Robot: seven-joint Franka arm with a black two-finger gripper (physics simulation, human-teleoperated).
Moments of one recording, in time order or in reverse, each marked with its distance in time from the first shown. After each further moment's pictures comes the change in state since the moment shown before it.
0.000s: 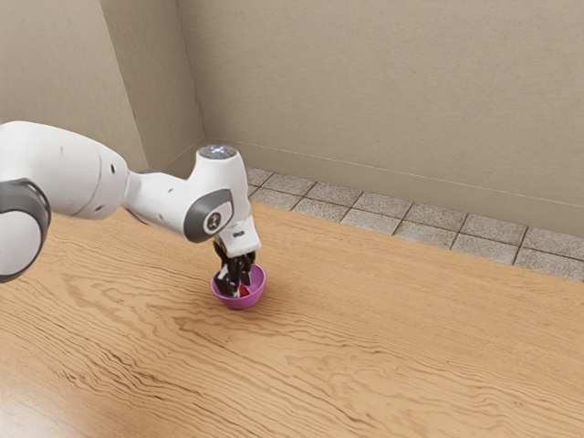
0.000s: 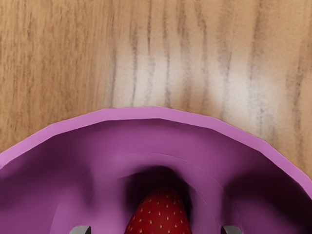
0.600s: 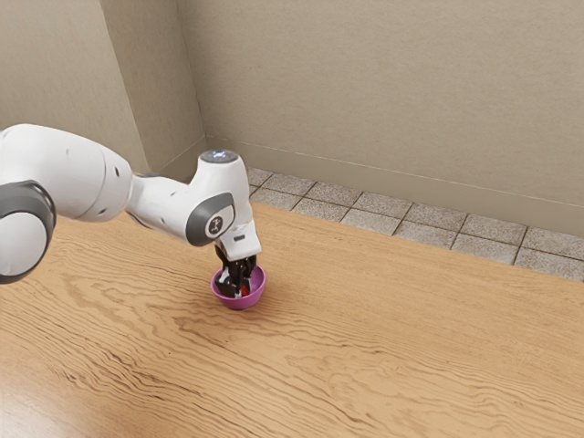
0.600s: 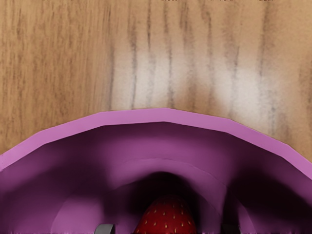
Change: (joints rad) arm 0.001 0.024 0.000 0.008 -0.001 0.015 0.027
